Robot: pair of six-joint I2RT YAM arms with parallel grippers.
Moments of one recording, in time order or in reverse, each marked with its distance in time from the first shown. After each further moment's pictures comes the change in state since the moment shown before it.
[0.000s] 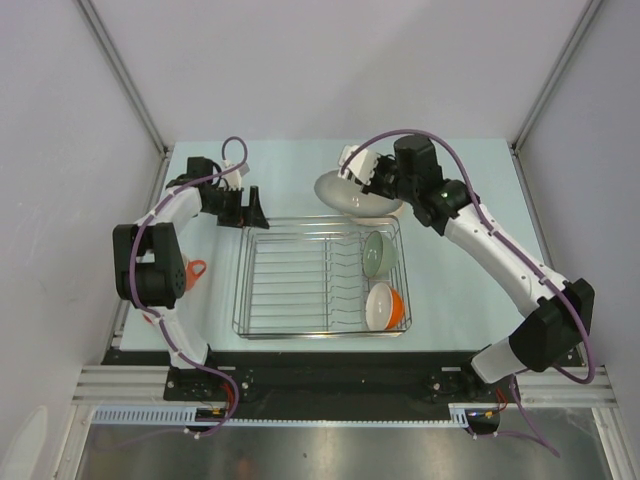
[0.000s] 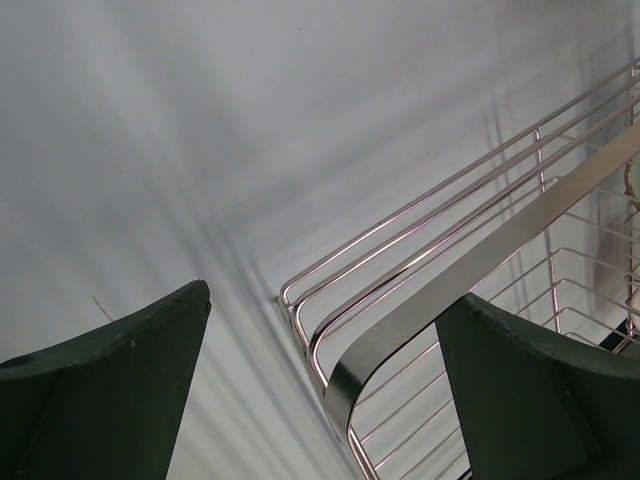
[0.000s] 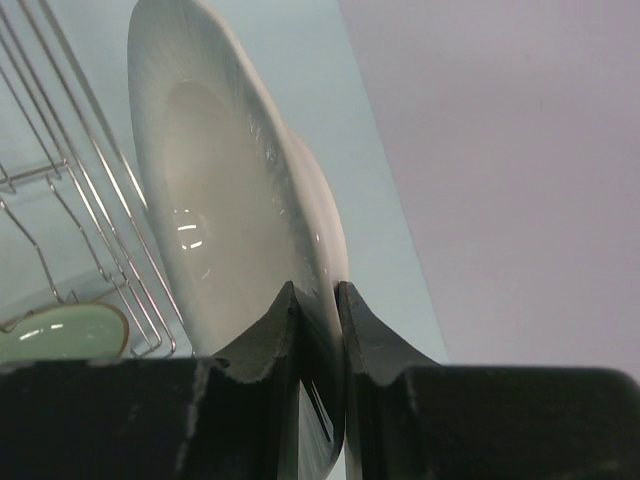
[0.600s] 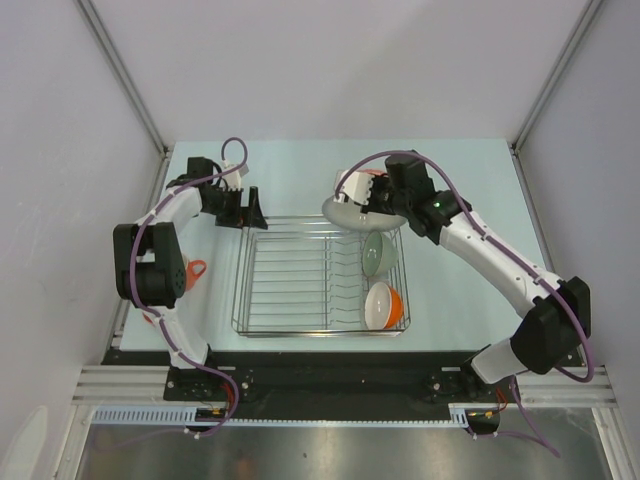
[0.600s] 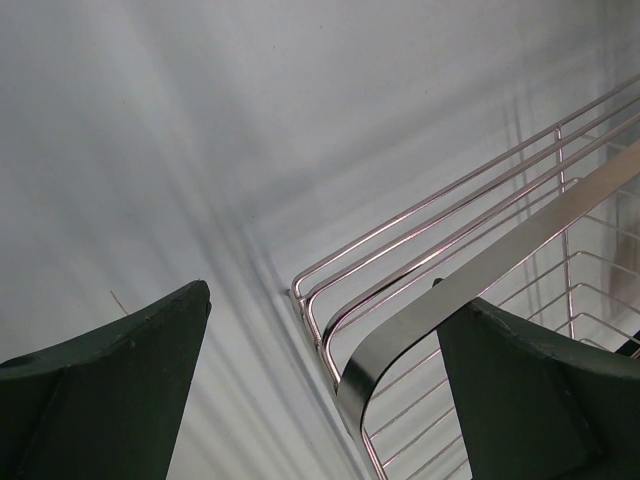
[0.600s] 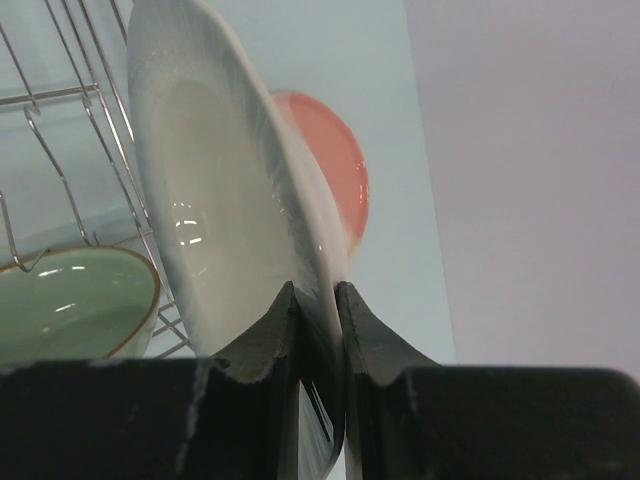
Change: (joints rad) left arm 0.000 0.003 0.000 0.005 -0.036 0.000; right arm 0.028 -0.009 -0.096 -0.042 0.050 -0.111
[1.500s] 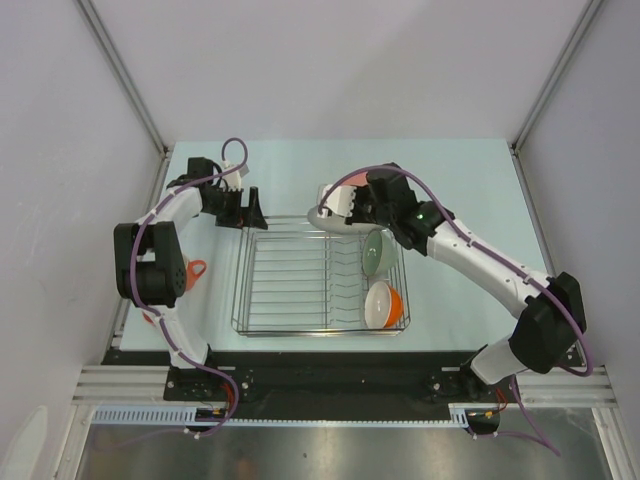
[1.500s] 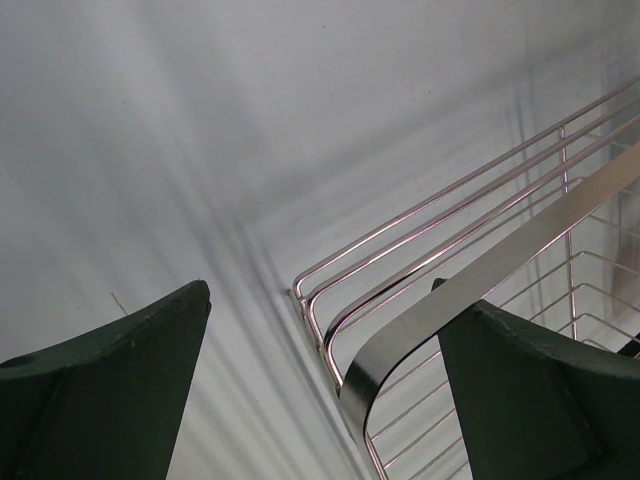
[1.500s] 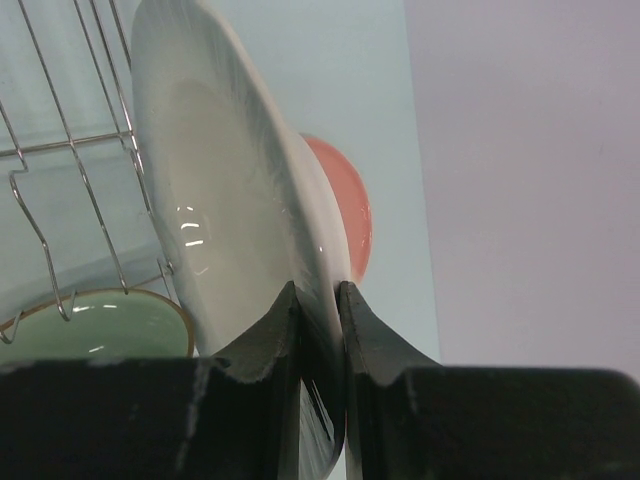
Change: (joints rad) left arm 0.000 0.007 0.000 0.004 -0.003 0.001; right arm 0.107 0.020 -0.056 0.091 0.037 -0.005
